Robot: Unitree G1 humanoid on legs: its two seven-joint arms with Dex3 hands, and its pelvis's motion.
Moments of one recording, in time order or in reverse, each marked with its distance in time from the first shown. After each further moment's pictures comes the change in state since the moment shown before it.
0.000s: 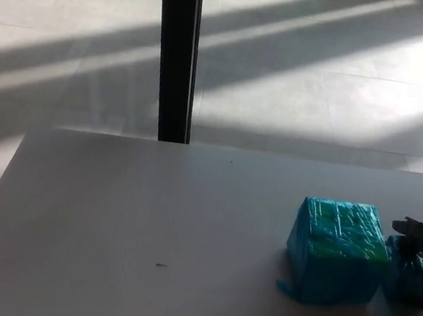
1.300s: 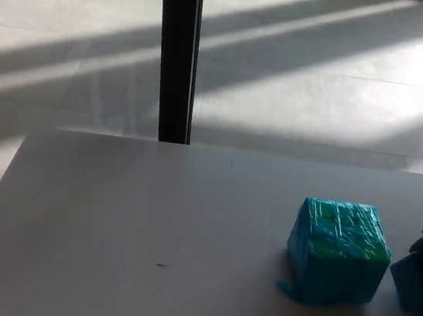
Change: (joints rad) left_arm -0.002 0.001 -0.025 0.001 0.009 -0.003 -0.001; right_arm 0.080 -0.108 0.034 0.129 -0.156 -0.389 -0.513
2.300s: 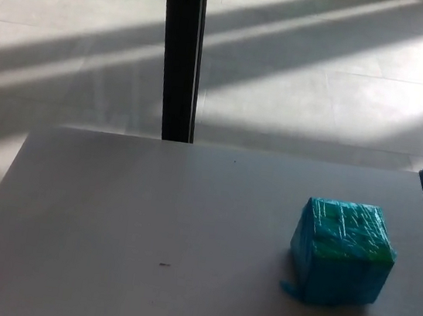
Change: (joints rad) left_arm 0.004 0.009 0.011 0.002 -0.006 0.000 -0.005; right_arm -0.116 -0.089 -0.267 -0.201 0.114 -0.053 0.286
